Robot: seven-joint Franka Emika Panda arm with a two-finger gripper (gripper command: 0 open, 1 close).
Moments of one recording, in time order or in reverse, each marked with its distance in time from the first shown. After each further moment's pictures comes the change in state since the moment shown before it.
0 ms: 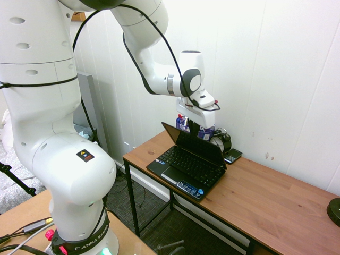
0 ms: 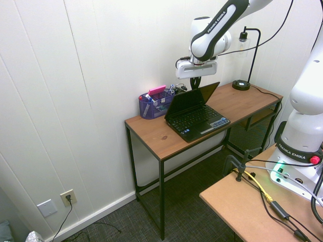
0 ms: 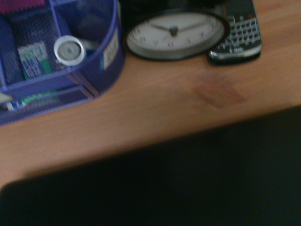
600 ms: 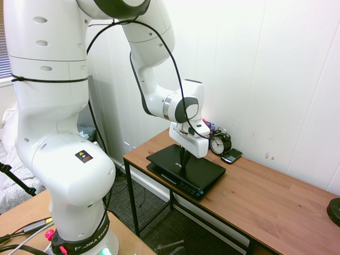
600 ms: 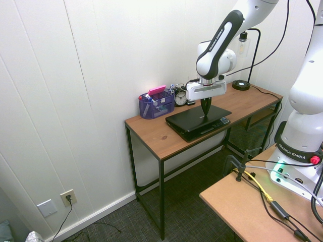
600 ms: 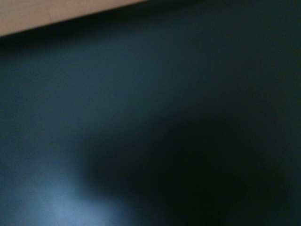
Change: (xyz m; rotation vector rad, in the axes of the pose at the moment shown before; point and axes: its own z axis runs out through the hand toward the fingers) arm -0.008 0.041 0.087 -0.144 -0.114 -0.011
